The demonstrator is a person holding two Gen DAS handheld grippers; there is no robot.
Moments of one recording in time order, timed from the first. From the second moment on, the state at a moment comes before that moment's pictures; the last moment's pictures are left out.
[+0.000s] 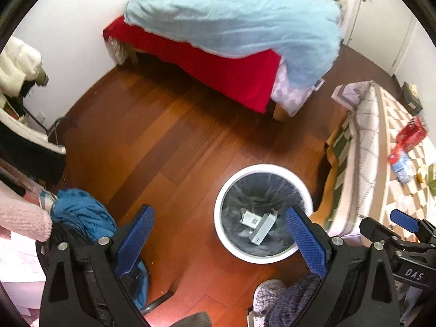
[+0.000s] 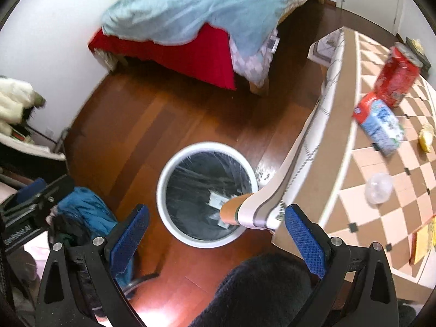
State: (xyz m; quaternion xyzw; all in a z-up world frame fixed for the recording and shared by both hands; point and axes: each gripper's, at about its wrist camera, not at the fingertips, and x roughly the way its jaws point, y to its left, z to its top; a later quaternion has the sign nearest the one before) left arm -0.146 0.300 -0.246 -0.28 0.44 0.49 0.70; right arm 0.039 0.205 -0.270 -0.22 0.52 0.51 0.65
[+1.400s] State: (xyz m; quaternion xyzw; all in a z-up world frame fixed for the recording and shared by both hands) left arm 0.194 0.169 -0.349 -0.18 0.58 0.30 0.73; right arm 0.354 -0.089 -0.323 0.04 0.59 0.23 0.77
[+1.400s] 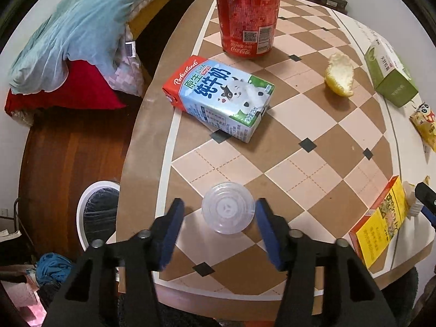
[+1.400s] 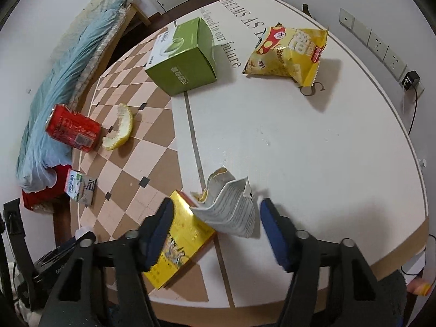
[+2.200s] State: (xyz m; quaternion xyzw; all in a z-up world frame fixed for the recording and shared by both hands) left arm 0.185 0.149 -0.281 -0.16 0.52 0.29 0.79; right arm 0.336 -0.083 -0.269 0.03 0.54 0.29 0.79
